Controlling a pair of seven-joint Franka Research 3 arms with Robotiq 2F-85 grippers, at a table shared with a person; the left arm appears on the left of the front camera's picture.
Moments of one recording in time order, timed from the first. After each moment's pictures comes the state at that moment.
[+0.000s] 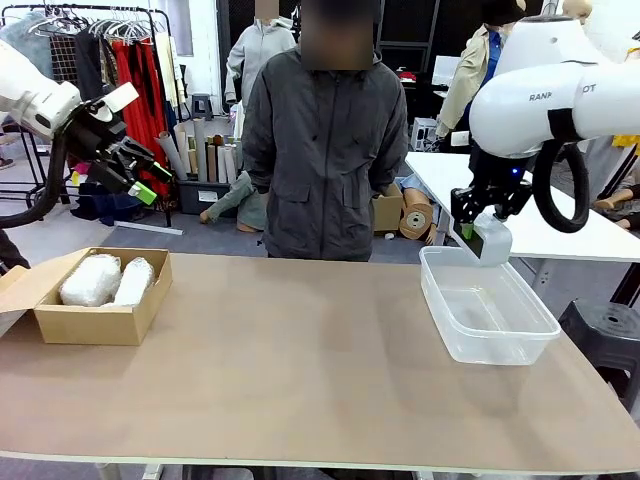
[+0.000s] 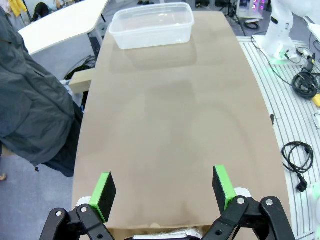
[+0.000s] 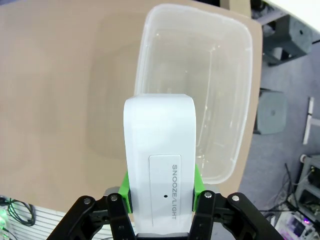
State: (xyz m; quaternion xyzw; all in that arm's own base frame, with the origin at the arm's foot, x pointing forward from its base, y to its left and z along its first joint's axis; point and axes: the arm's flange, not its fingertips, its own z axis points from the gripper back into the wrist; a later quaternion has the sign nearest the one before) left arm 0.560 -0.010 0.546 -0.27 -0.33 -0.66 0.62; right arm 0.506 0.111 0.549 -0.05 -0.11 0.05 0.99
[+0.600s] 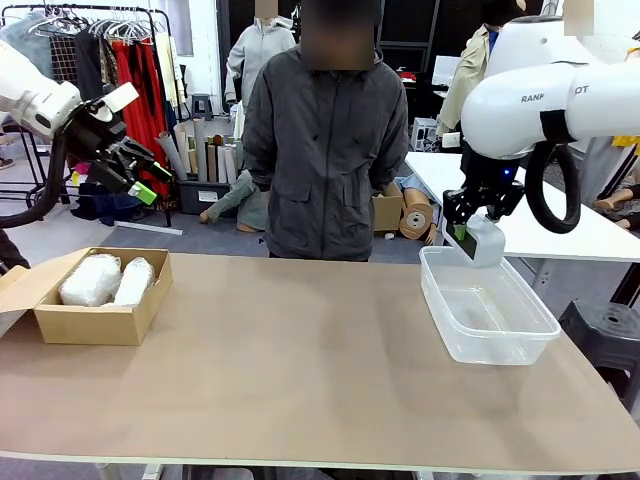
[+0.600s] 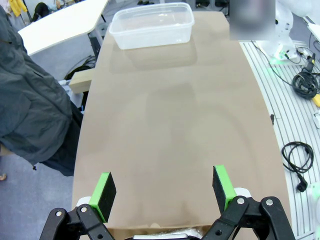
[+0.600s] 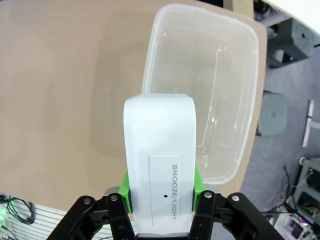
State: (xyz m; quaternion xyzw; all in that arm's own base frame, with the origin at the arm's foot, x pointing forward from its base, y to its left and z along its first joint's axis) left arm 0.560 -0.010 0.546 -0.27 -0.33 -0.66 0.62; right arm 0.505 0.120 0.548 -0.05 -0.11 0.06 0.99
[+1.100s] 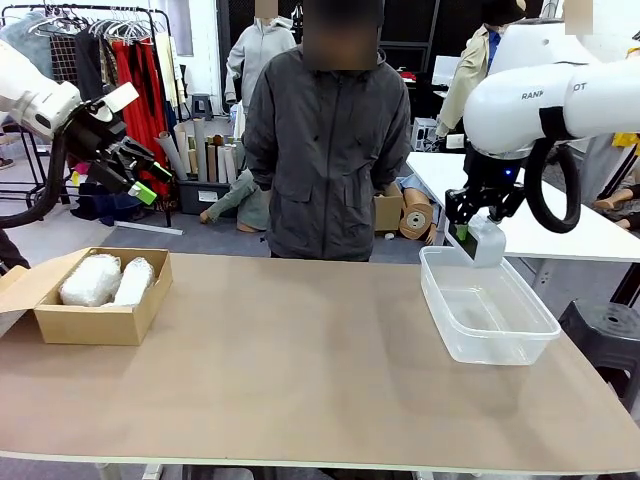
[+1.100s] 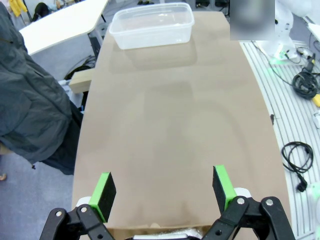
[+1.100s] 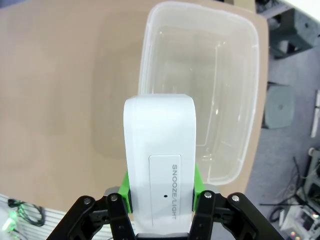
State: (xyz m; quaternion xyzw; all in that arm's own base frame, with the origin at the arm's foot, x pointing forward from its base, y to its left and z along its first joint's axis) left arm 0.560 -0.010 0.546 -0.27 -0.33 -0.66 0.62; right arm 0.523 0.105 0.543 -0.03 -0.09 0.03 0.99
